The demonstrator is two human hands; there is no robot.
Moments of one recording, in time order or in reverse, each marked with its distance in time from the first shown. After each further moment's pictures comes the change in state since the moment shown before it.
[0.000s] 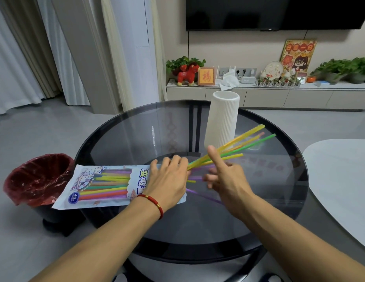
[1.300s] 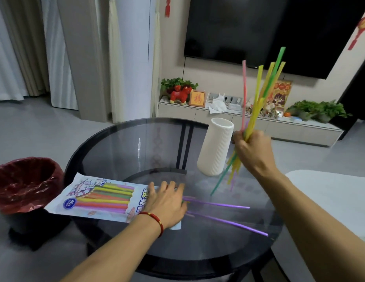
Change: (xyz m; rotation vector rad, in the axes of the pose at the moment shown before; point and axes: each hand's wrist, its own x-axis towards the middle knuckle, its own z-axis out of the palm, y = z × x) left_hand -0.001 -0.001 0.026 -0.022 -0.147 -0.008; right_hand 0.030 -0.124 -0.025 -0.975 0.320 -0.848
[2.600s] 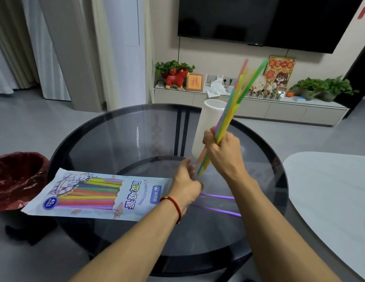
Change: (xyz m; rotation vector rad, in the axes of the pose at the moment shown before) left_hand 0.047 0.061 0.009 -1.381 0.035 -0.379; right_hand -0.035 0.008 0.062 0.234 -0.100 0.010
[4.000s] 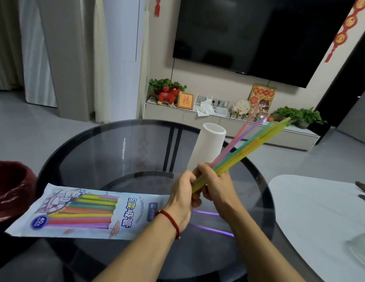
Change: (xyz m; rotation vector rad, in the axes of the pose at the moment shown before) left_hand -0.027 0.053 -0.012 -0.542 -0.124 -0.077; right_hand -0.032 -0.018 0.003 0.431 -0.178 0.309
